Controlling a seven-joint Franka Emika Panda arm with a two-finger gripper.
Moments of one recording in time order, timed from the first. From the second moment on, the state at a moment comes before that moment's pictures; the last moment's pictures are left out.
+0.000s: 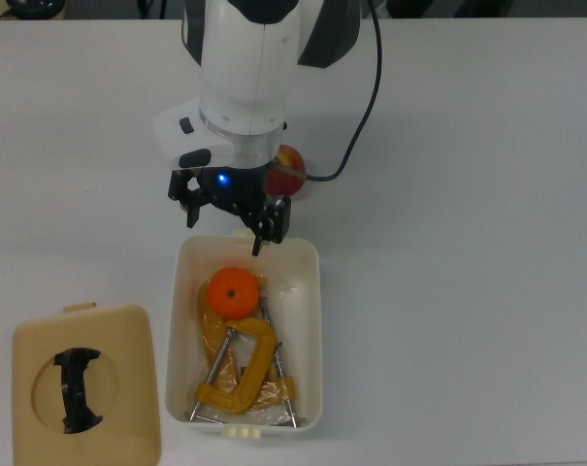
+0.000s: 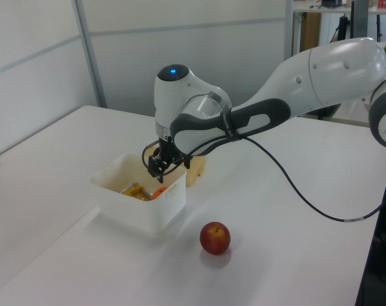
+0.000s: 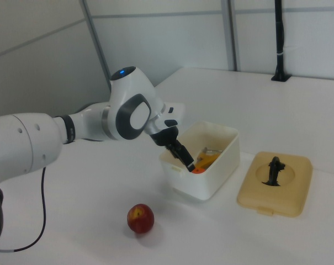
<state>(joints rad) 0.12 0.39 -0.06 -1.56 -0.19 2.16 0.53</state>
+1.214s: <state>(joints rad) 0.21 0.27 0.01 -2.01 -0.26 2.19 0.40</state>
